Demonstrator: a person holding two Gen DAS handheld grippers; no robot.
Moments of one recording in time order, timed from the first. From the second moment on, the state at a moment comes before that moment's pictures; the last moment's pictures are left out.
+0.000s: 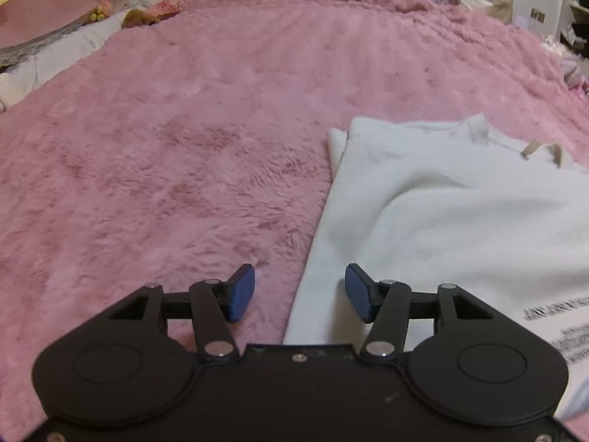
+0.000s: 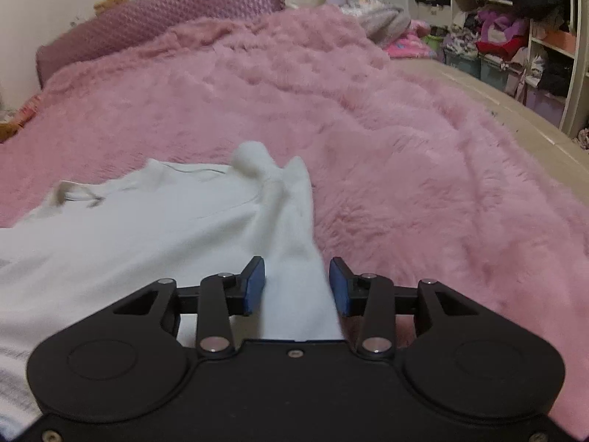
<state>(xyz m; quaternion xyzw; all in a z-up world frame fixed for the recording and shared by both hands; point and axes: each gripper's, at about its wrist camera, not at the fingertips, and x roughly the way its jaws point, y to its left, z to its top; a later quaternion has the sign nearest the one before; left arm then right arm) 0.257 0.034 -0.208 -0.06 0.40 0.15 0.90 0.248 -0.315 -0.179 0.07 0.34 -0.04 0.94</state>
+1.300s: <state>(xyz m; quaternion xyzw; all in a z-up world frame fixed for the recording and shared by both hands) 0.195 -0.020 -0.211 -0.05 0.41 0.11 0.90 0.140 -0.342 -0.192 0.33 0.35 -0.10 0.87</state>
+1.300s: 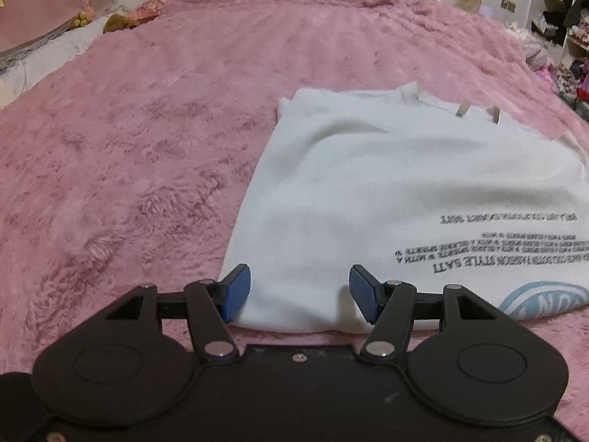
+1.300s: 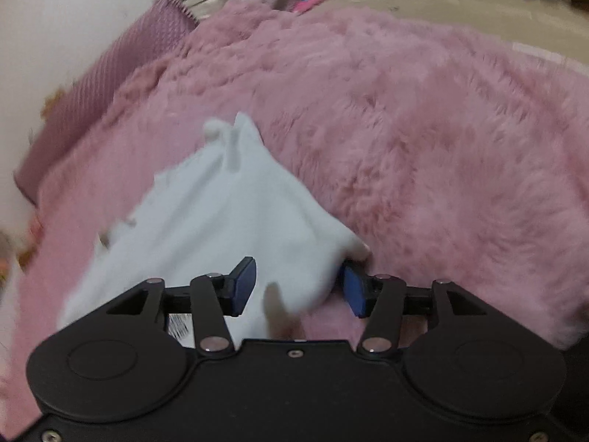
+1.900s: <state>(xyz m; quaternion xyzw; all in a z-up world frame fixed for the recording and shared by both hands) 0.187 0.029 -0.168 -0.06 0.38 0.13 0.91 0.174 -0.214 -0.127 0.23 0.25 0.06 0.94</state>
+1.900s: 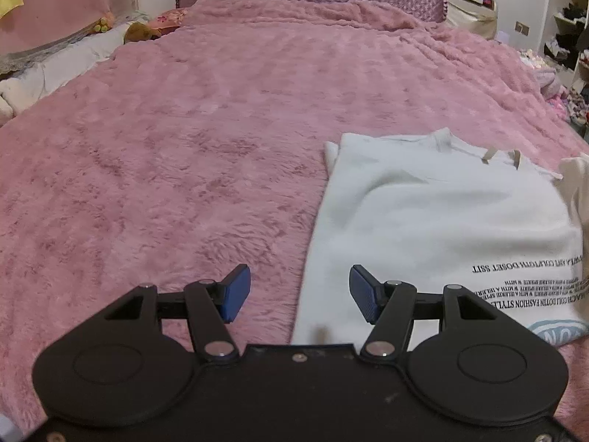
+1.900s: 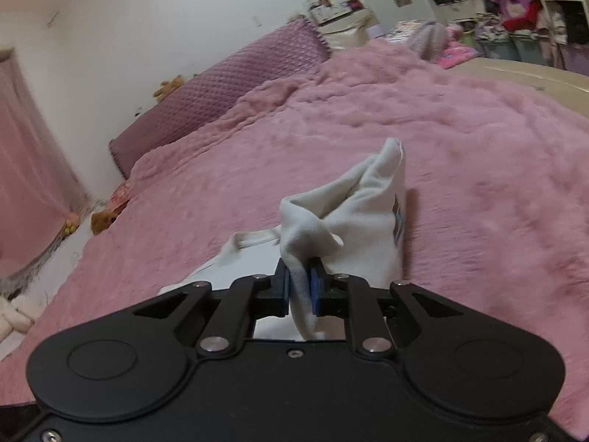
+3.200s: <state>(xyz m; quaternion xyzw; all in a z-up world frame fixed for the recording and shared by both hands) 0.156 0.099 -0.156 -0.11 0.39 0.17 0.90 0.173 0.032 -0.209 0.12 0.40 0.25 0.88</state>
